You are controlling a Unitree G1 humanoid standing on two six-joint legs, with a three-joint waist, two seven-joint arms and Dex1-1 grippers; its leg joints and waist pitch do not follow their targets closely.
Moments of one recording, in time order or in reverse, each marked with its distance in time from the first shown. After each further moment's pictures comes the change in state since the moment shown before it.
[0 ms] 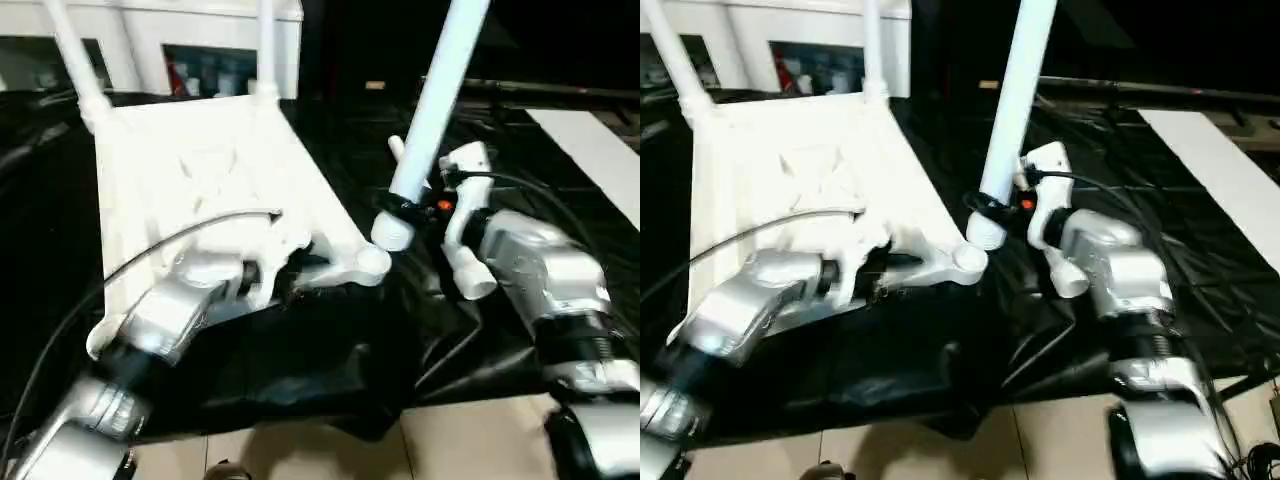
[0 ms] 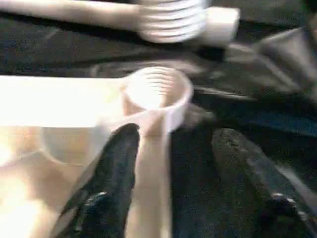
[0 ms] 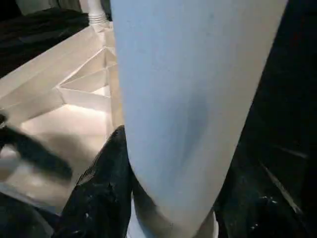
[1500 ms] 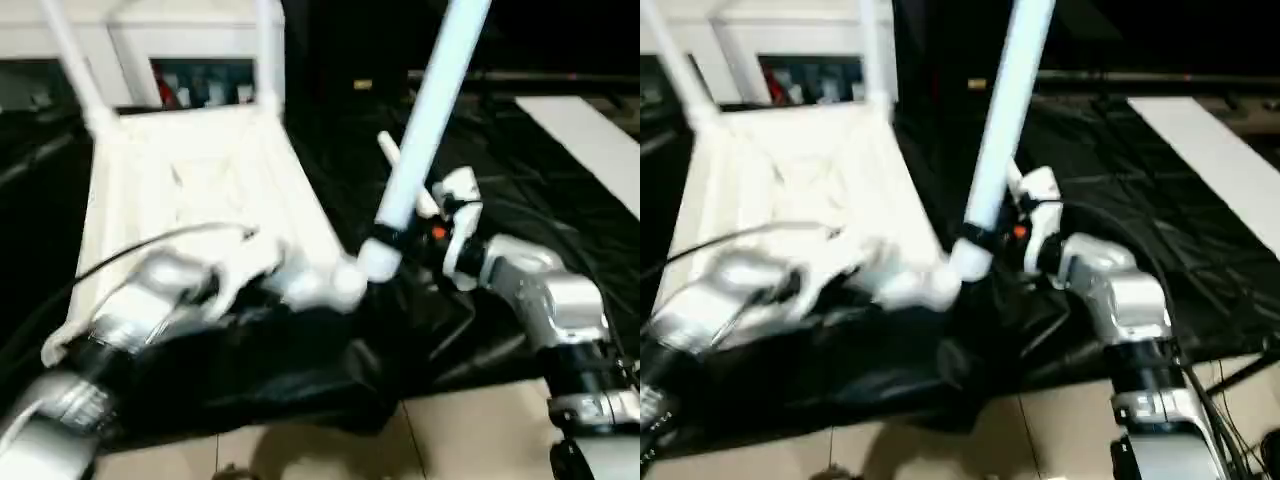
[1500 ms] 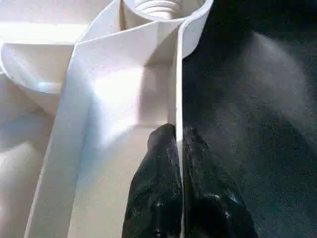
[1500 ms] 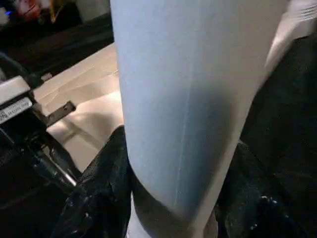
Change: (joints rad) left arm 0.139 0.174 -0.037 -0.049 0.095 -0.106 -0.275; right arm 0.058 0.033 0.078 -0.056 0.062 0.068 0.142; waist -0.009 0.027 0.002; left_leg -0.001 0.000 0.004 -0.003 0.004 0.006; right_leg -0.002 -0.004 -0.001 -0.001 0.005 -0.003
